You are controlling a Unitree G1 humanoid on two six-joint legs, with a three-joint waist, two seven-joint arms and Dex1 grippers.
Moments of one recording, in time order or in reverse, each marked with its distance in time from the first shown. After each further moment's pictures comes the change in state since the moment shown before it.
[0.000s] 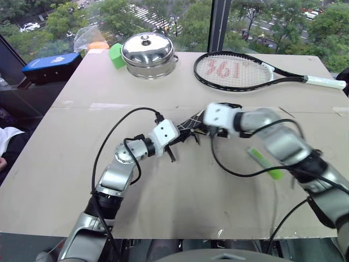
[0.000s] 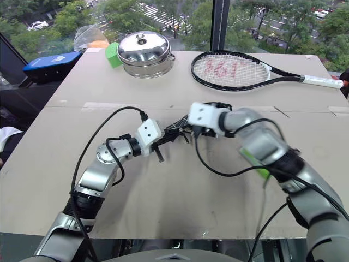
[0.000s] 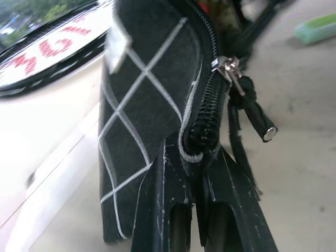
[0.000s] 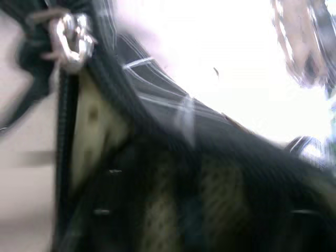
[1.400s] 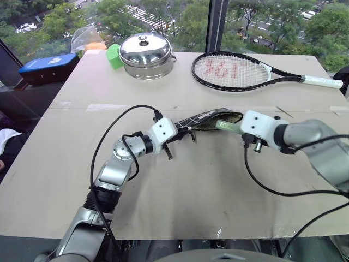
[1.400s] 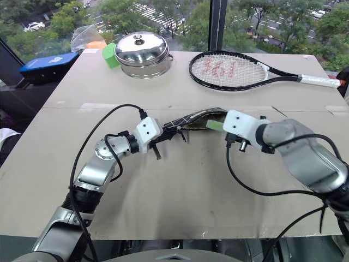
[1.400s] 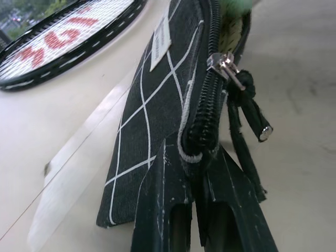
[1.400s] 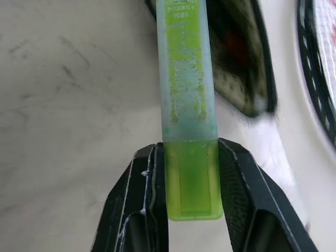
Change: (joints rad) left arm -0.044 0.018 -0.022 0.064 0.006 -0.047 -0.030; right arm 0.062 -0.335 0.103 -0.321 -0.016 0.313 -0.048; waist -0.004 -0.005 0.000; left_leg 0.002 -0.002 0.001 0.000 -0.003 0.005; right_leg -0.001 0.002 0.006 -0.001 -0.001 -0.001
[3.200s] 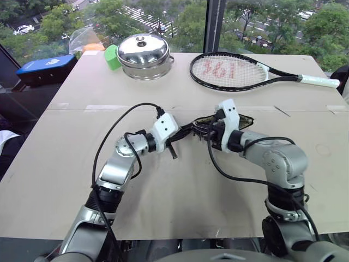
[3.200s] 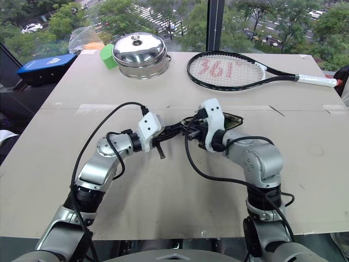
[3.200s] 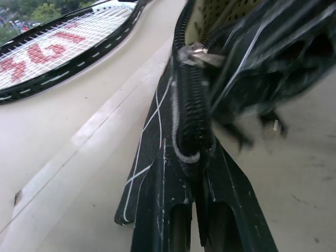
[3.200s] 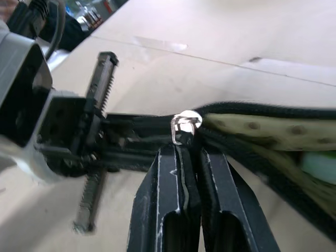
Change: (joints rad) left arm -0.017 -0.014 0.001 -0.060 -0.077 0.113 -0.016; right arm 0.172 0.863 -0.547 0.088 0.401 0.312 -0.332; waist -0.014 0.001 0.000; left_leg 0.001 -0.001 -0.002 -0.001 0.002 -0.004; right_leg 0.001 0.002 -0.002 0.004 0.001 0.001
